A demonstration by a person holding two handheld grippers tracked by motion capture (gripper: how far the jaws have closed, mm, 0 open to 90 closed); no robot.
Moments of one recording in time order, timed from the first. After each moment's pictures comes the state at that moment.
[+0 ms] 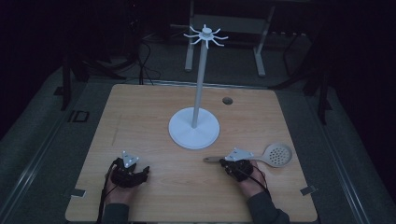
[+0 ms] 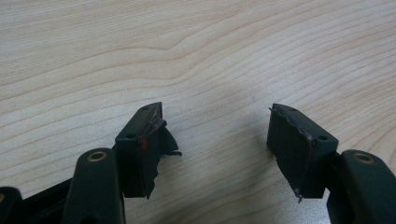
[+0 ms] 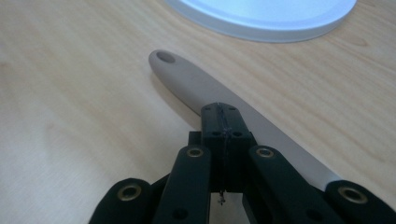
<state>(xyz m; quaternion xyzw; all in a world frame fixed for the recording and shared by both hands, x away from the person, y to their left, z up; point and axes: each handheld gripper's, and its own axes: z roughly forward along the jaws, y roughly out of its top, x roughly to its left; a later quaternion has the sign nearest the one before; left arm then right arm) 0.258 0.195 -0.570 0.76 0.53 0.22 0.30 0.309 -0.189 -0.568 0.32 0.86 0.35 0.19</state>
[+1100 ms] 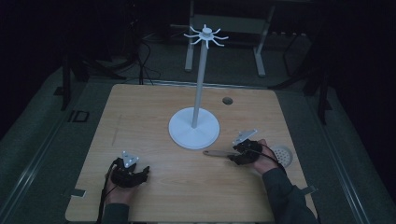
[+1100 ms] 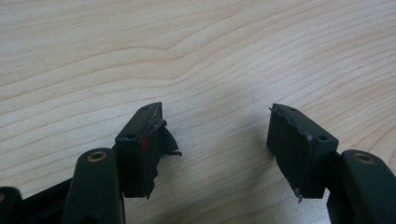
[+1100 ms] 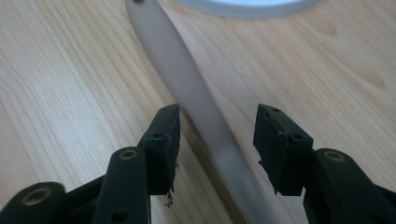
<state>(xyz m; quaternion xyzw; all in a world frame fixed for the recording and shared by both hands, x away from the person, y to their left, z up) 0.258 0.195 -0.571 0.76 0.53 0.22 0.30 0.371 -0.224 -0.544 0.25 0.93 0.26 0.12</state>
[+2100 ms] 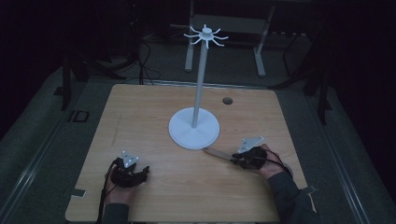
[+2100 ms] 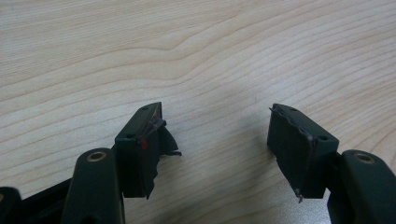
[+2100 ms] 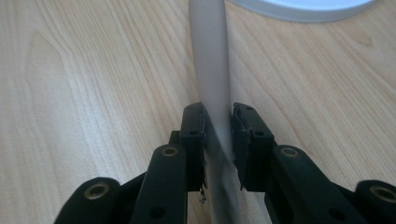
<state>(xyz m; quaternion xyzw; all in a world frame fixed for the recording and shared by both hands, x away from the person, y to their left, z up) 0.258 0.195 -0.570 0.76 0.53 0.22 0.30 0.352 -0.241 -0.546 0.18 0.93 0.30 0.11</state>
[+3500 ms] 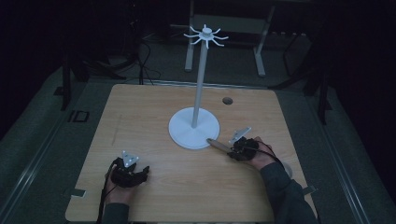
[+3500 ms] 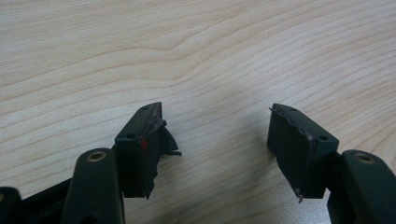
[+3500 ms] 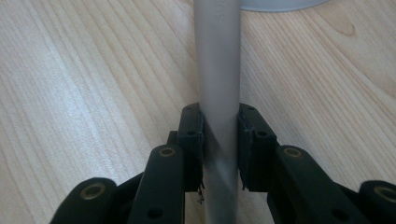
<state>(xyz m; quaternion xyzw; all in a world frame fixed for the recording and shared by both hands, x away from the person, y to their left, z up) 0.258 0.195 -0.571 0.76 0.53 0.22 0.30 0.383 -0.214 -0.548 0.23 0.94 0.23 0.11</state>
